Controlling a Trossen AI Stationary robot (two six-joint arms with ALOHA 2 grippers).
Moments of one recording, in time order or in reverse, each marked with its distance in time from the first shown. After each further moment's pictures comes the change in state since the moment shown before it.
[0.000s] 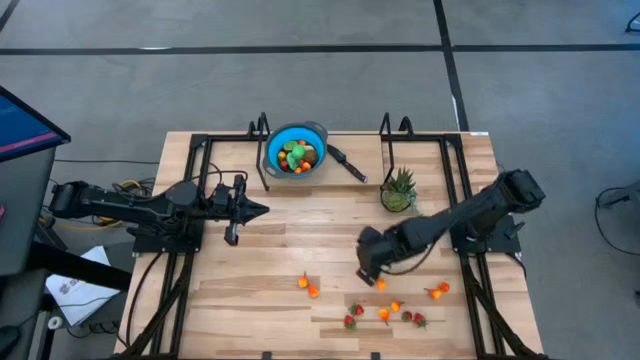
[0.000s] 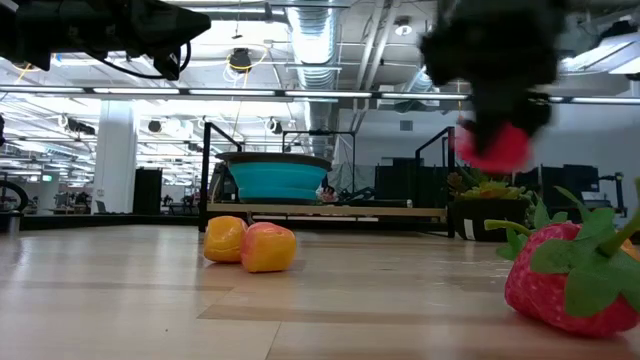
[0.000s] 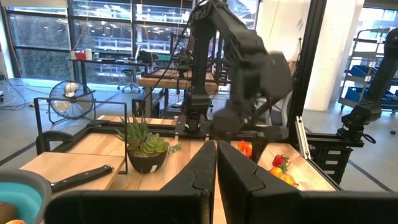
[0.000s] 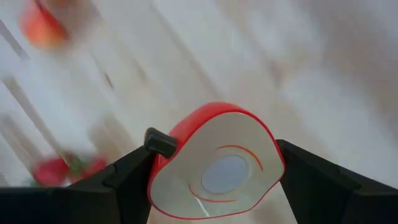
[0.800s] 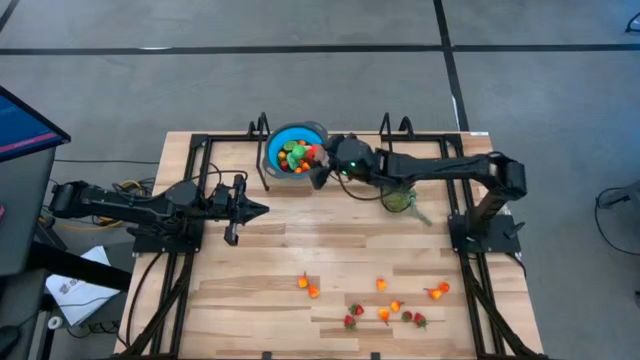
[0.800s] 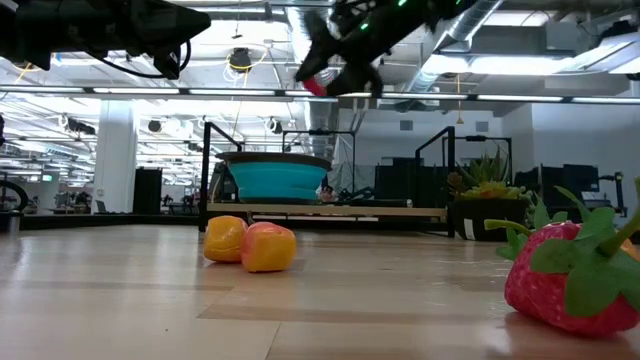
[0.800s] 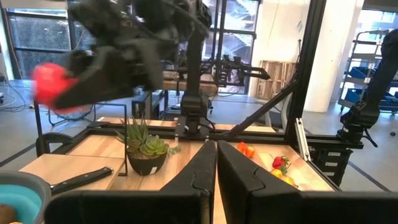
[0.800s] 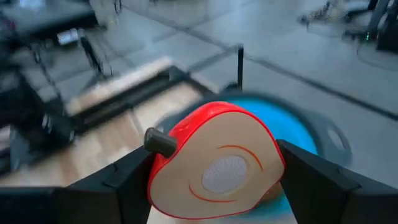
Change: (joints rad) left arm 0.000 0.000 0.000 0.007 0.000 0.000; right arm -0.520 0.071 0.208 0.729 0.297 -0.689
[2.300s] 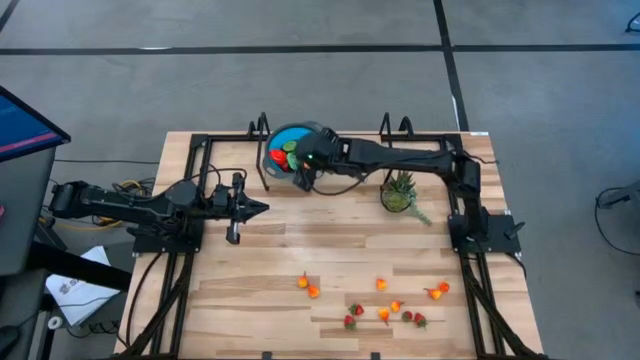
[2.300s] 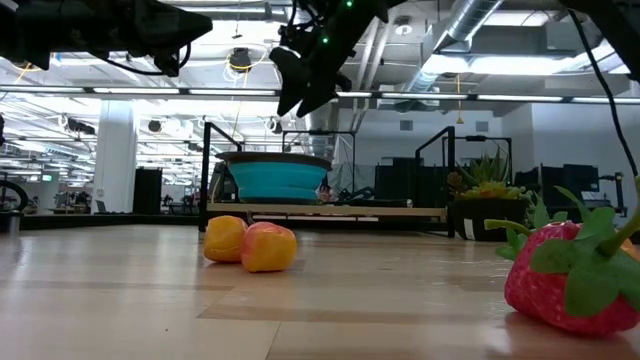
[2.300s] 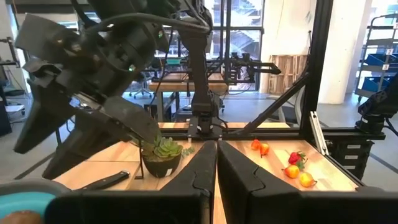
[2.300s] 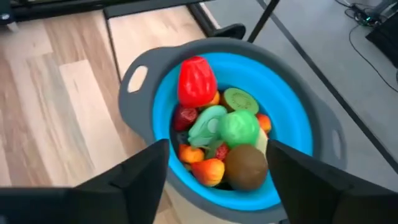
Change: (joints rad) left arm 0.001 0.000 0.000 -0.001 -0.033 0.079; right arm -0.022 0.333 0.562 -0.611 -0.021 -0.240
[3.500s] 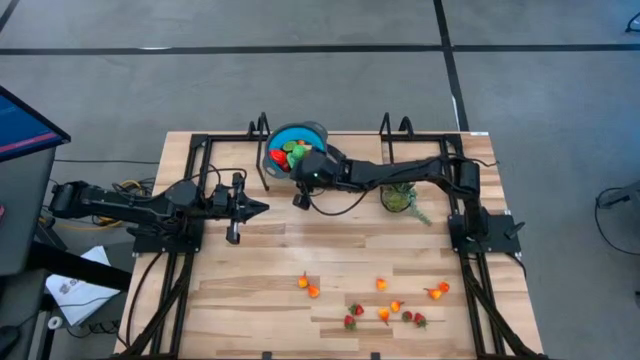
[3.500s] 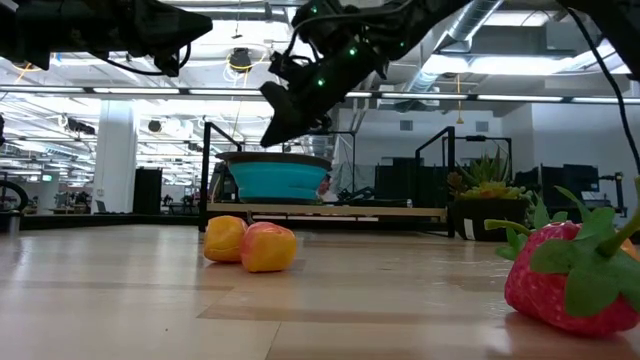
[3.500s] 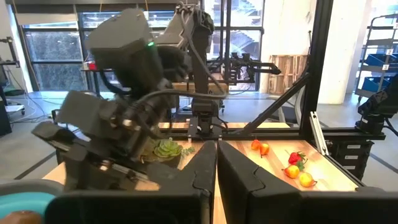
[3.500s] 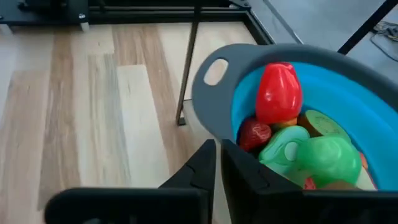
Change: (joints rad) left arm 0.000 0.000 0.000 0.000 0.000 0.000; right arm 0.020 0.003 -0.345 0.542 -0.165 -0.132
